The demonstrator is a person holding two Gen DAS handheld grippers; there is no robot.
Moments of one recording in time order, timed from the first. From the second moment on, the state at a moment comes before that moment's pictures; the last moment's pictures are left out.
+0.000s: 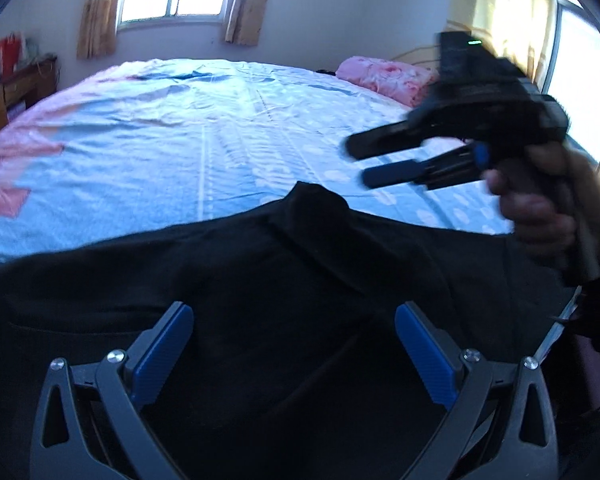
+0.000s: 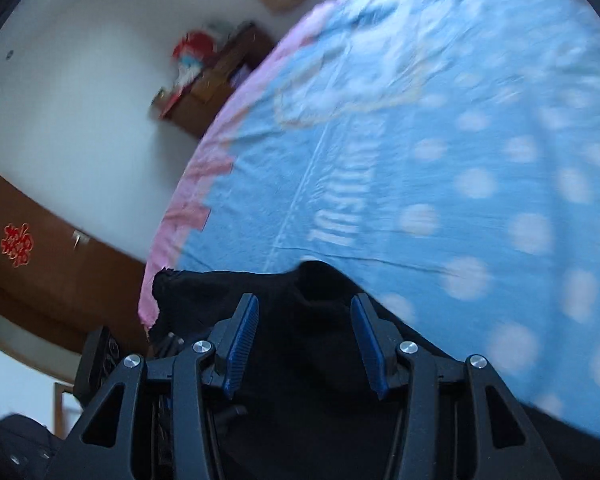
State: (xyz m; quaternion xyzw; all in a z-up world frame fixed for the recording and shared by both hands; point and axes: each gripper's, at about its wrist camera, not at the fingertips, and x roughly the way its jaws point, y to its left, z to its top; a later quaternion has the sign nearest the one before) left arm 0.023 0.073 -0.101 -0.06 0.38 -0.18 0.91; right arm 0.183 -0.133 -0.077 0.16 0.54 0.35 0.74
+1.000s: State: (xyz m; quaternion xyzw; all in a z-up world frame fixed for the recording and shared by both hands) left arm 0.001 0.041 -0.086 0.00 0.35 -0.18 0.92; right arm 0.152 -0.219 -0.061 0.17 0.50 0.23 0.82
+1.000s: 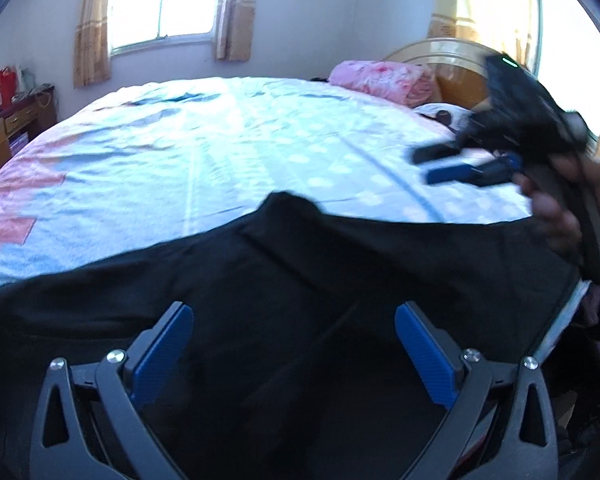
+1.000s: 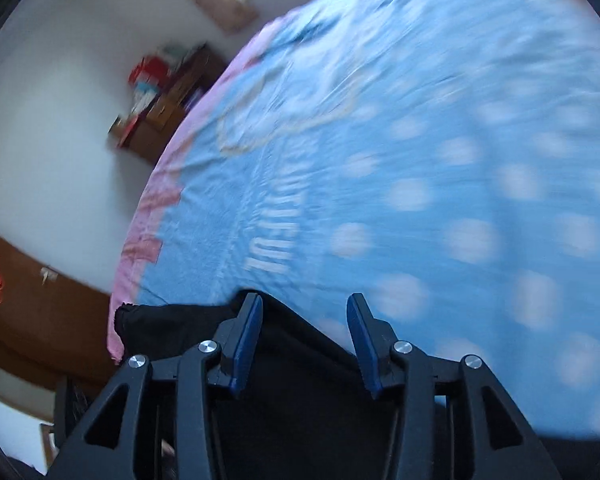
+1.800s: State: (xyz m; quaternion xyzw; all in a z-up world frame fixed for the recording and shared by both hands) left arm -0.002 -0.058 -0.121 0.11 0.38 -0.22 0.89; right arm -0.027 -0.621 -0.031 0.25 0.40 -0.16 0.87
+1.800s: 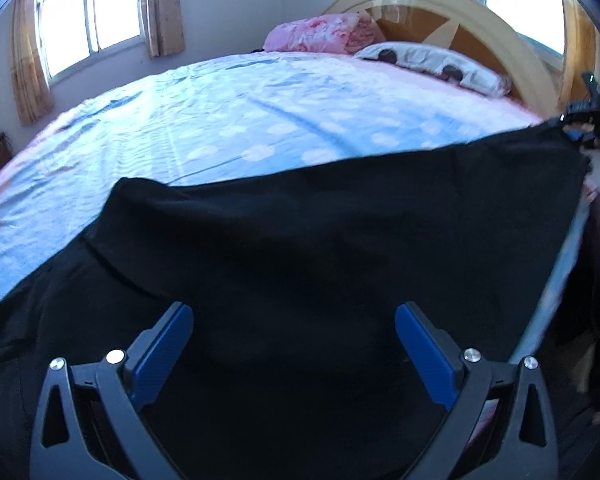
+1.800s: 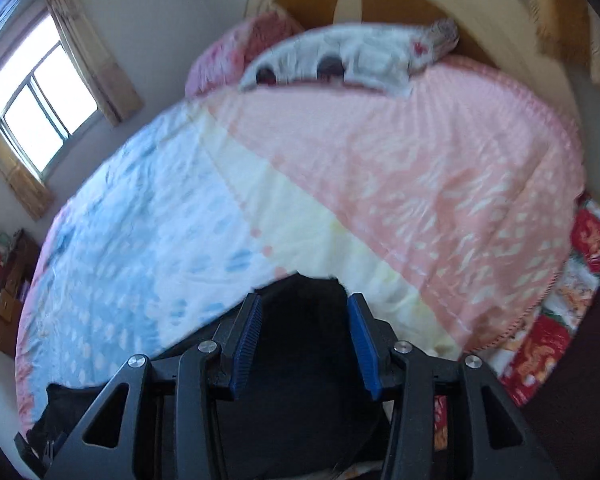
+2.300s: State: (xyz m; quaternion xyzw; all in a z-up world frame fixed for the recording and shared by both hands) left arm -0.004 -0.042 -0.120 0.11 0.37 -0.22 0.89; right arm -0.029 -0.639 -0.040 0.28 0.38 -0.16 0.86
